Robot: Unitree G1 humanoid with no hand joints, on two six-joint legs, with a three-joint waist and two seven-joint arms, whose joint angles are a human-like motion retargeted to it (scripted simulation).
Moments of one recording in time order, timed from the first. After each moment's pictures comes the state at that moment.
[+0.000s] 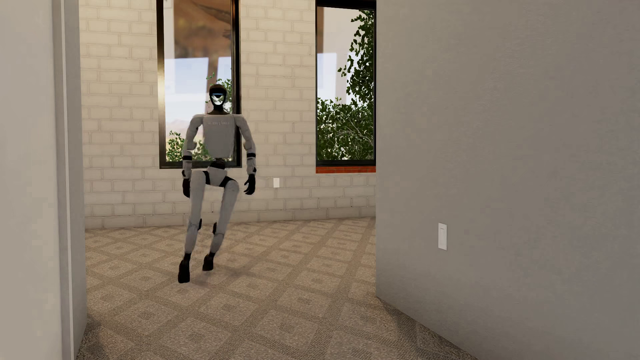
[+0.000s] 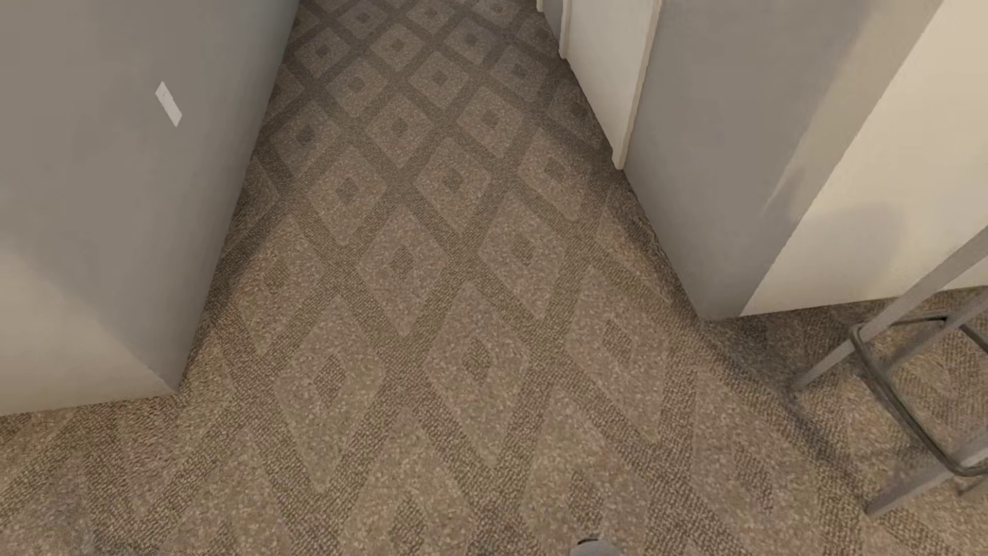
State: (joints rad) body 0.17 -0.48 -0.12 -0.04 0.07 0.22 0.00 0.00 0.07 0.49 0.80 0.28 0.40 -0.10 0.29 0.37 -0.37 0.00 0.00 -0.42 0.56 0.65 0.97 0.00 0.00 0.00 0.00 0.00 0.00
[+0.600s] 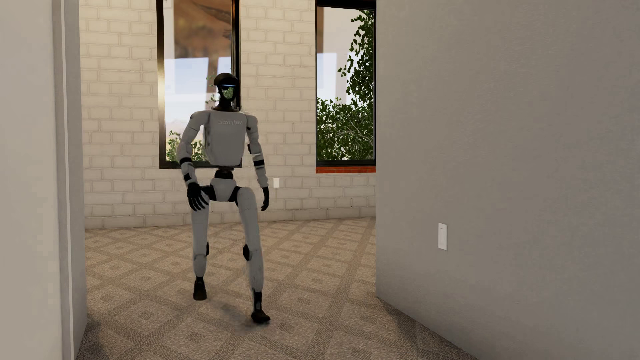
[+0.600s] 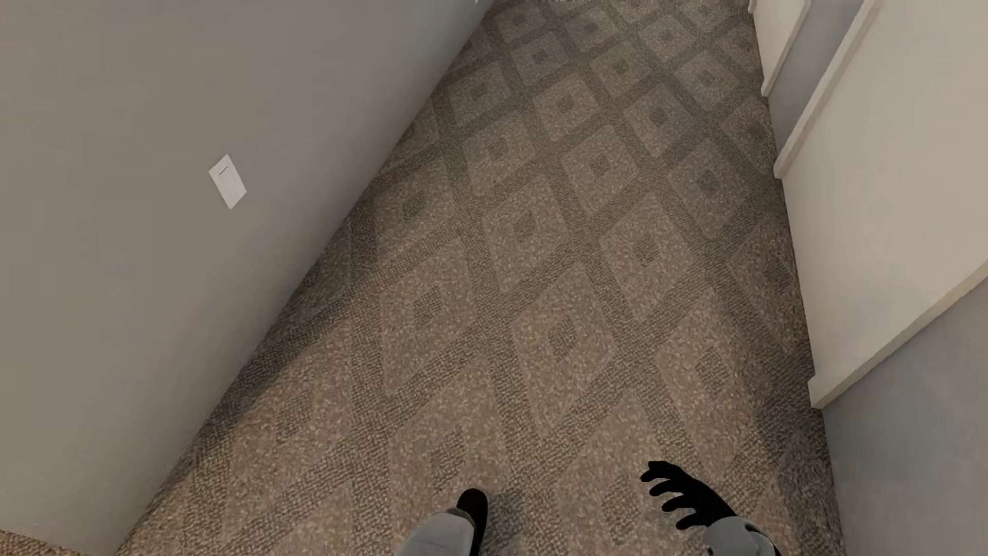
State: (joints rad) body -0.53 0.35 0.33 0.16 0.10 0.11 0.00 0.00 0.07 0.47 0.41 0.43 -0.01 -0.25 -0.36 0.43 -0.49 0.00 0.00 -0.40 0.39 0.98 0.70 0.00 0.00 0.00 0.00 0.00 0.00
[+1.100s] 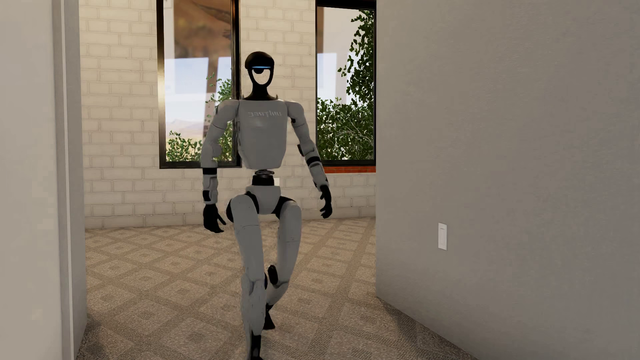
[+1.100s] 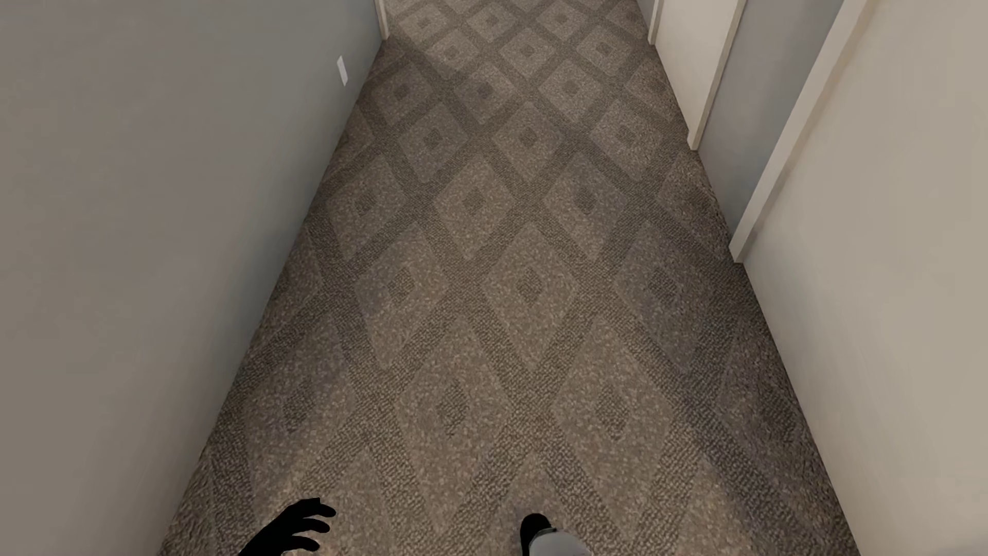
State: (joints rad) body 0.30 -0.47 -0.19 0.06 0.02 0.08 0.00 0.00 0.09 0.53 0.48 0.21 0.41 -0.36 -0.39 0.40 -0.38 0.00 0.00 -0.29 0.71 0.50 1.03 0.00 0.00 0.00 0.00 0.00 0.00
